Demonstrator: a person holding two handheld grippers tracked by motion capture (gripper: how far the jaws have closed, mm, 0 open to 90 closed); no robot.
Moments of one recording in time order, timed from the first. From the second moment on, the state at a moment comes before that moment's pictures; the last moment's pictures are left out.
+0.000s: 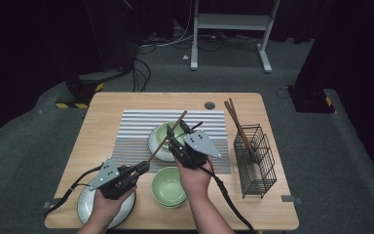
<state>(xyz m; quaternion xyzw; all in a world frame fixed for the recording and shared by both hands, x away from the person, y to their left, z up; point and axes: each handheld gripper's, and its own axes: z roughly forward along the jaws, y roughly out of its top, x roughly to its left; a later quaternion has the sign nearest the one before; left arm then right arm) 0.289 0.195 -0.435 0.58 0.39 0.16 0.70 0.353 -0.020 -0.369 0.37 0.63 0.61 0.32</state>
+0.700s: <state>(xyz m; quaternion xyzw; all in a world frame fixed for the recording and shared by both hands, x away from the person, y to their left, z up) 0.296 0.198 -0.437 0.58 0.41 0.17 0.69 0.339 -0.029 -0.356 0.35 0.63 0.60 0.34</state>
